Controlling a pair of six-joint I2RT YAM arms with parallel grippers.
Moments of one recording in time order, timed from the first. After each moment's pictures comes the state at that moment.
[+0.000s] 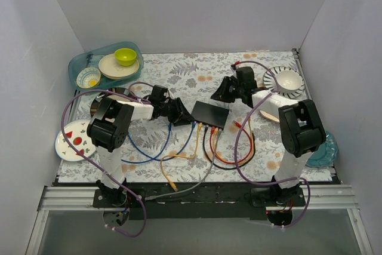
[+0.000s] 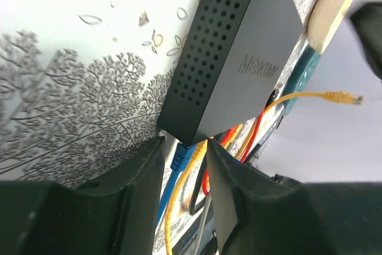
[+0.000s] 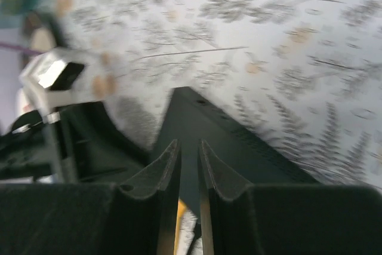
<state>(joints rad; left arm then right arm) -0.41 1.95 1.00 0.09 0.63 -0.91 0.36 1.82 1.13 -0.05 -0.34 0.64</state>
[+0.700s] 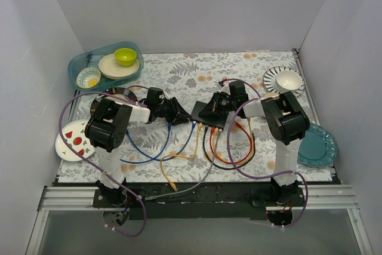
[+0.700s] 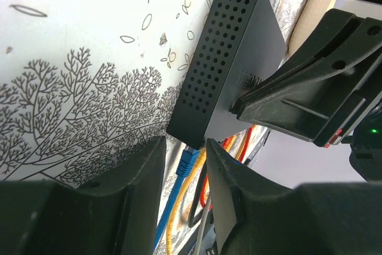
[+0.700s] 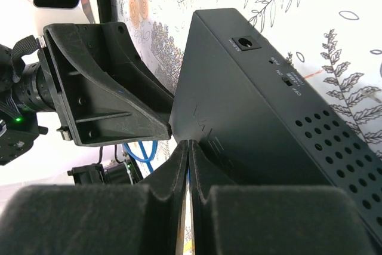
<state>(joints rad) -0.37 1.93 0.92 0.24 0.61 -0.97 0.40 2.02 1.00 0.35 -0.78 0.87</state>
